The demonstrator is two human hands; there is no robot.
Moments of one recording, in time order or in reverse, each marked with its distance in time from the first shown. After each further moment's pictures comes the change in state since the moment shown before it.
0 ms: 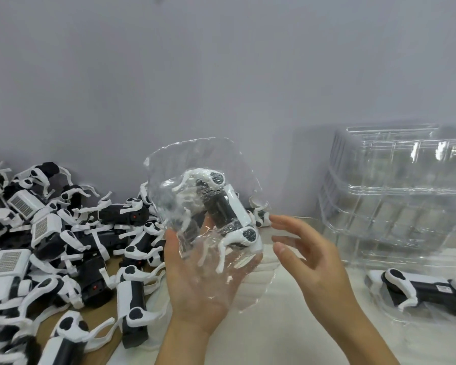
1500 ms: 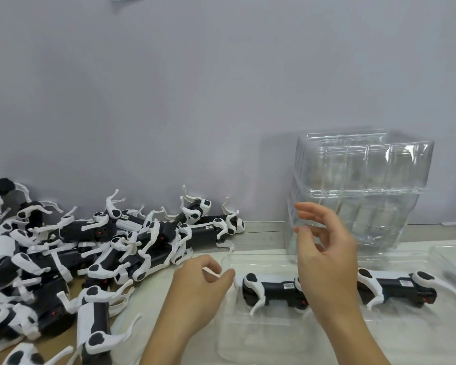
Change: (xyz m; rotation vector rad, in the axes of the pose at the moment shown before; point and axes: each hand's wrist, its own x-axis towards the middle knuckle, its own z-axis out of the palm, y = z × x) left_hand 0.004 -0.011 0.017 1.506 0.028 0.076; right_hand 0.010 -0.015 -0.030 -0.096 0.477 -0.058
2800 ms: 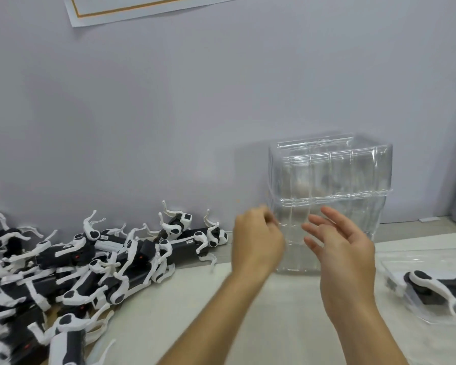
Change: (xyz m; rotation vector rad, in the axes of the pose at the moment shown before) left_hand 0.041 0.104 0.100 0.155 0.142 0.551; right_hand 0.038 0.005 -0.042 0.355 0.244 0.332
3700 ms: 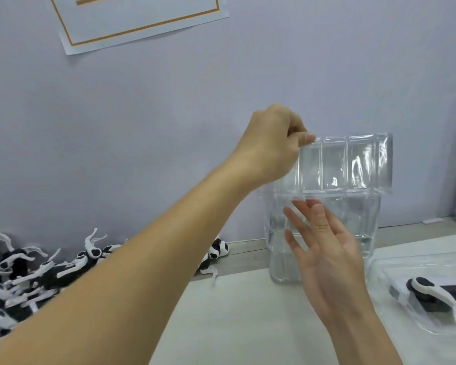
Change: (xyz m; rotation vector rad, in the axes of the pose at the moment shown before) left_hand 0.083 0.111 -0.067 0.126 -0.125 0.440; right_hand 0.000 -0.012 0.011 0.359 -0.244 0.078
